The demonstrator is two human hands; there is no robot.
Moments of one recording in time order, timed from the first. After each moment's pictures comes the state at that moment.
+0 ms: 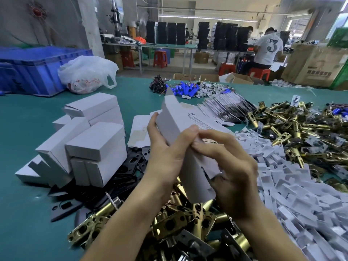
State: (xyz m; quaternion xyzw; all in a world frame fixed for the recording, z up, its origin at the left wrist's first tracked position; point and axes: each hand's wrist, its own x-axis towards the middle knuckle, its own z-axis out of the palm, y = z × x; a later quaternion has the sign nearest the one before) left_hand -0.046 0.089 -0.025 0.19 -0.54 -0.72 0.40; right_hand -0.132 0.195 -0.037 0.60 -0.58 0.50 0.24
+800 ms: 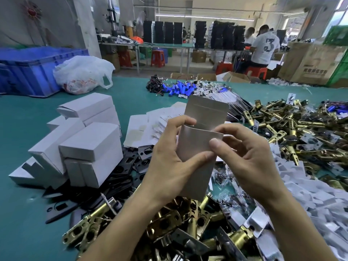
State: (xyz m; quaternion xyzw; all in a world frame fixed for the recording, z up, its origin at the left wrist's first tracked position) left_hand -0.039 0.096 -0.029 0.06 -0.75 -0.53 0.39; right_hand -0.156 0.216 -0.013 0.49 -0.58 0.64 -0.08
